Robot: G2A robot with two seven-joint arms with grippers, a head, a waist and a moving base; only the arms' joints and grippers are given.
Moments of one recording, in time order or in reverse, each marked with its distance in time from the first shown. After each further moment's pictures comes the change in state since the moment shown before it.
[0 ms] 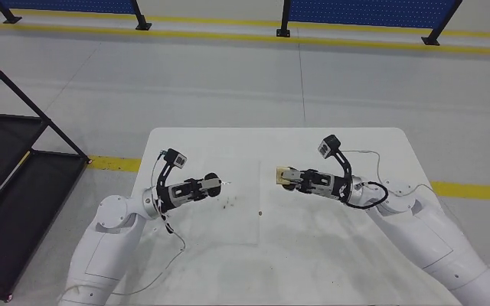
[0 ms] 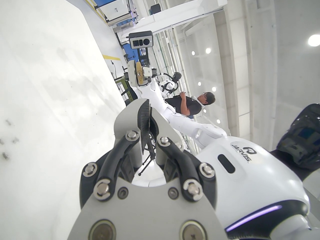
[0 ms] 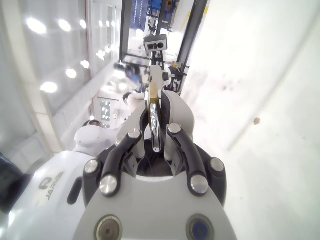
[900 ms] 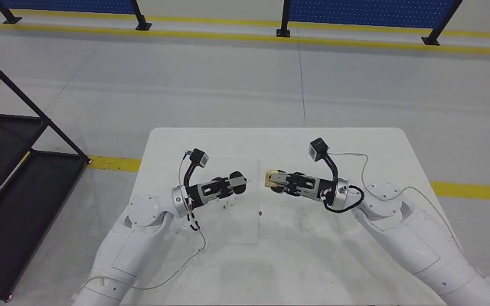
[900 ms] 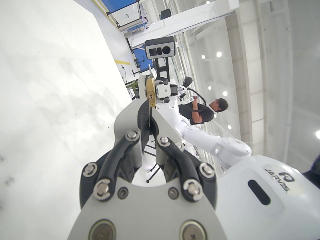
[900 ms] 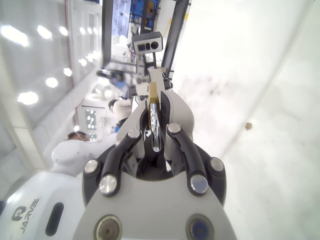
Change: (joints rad) left arm -0.076 -0.023 0.186 0.030 0.145 -0.028 0.211; right arm -0.050 -0.041 0.033 -0.070 -0.159 0.117 -0.112
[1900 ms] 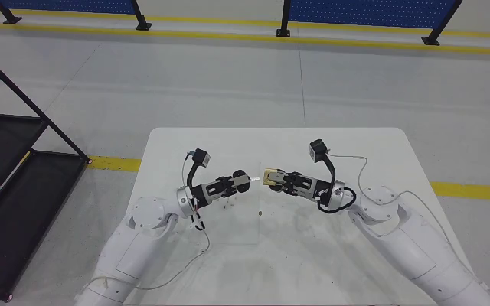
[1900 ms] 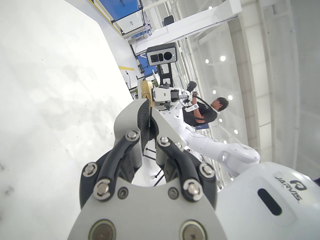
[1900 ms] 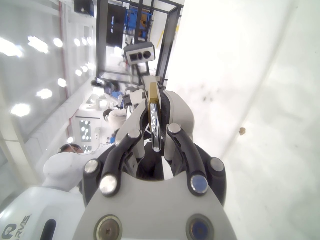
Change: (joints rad) left arm 0.003 -0.002 0.034 -0.021 0.056 -0.004 0.098; right arm -0.060 -0.027 0.054 -0.044 -0.084 0.069 -0.073
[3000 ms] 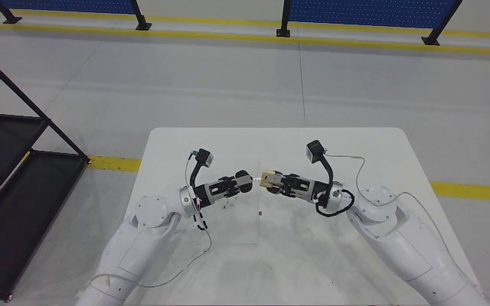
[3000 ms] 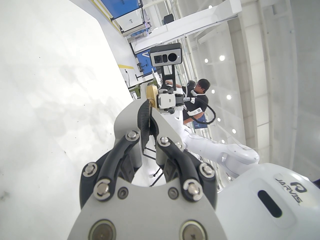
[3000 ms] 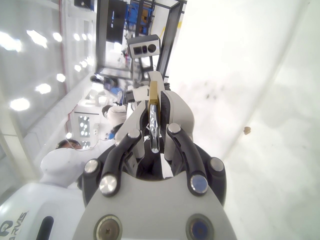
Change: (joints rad) left arm -0.019 0.001 0.028 0.016 -0.009 0.004 0.002; right arm -0.040 -0.041 0.059 -0.011 -0.056 0.016 0.052
